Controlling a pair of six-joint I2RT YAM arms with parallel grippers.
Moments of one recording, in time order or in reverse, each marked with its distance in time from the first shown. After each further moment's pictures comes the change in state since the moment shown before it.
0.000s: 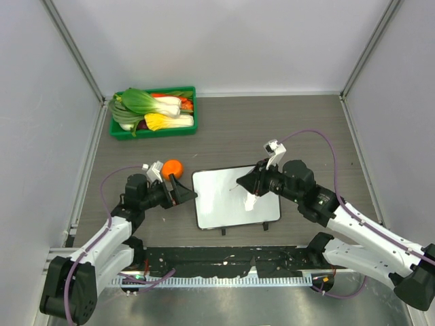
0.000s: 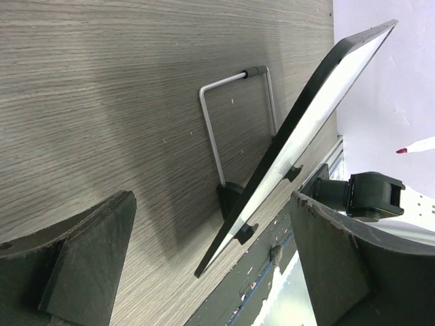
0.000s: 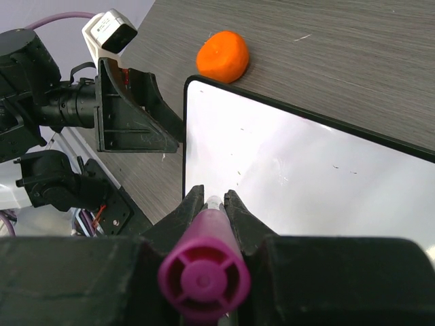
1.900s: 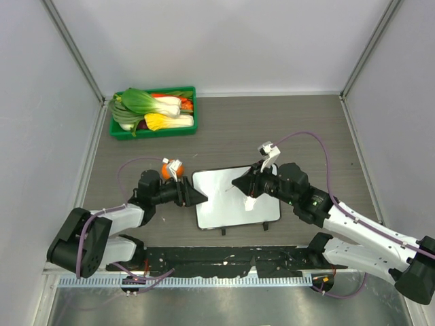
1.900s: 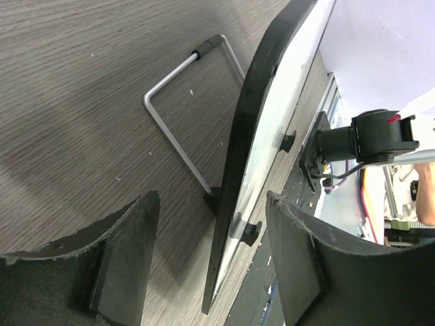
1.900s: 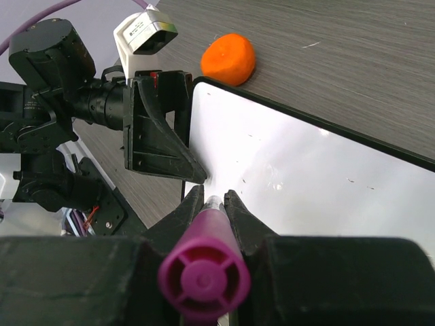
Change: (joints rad) left arm -0.125 0.376 0.006 0.468 0.131 0.110; right arm 0.060 0.032 -0.030 0.090 0.044 -0.029
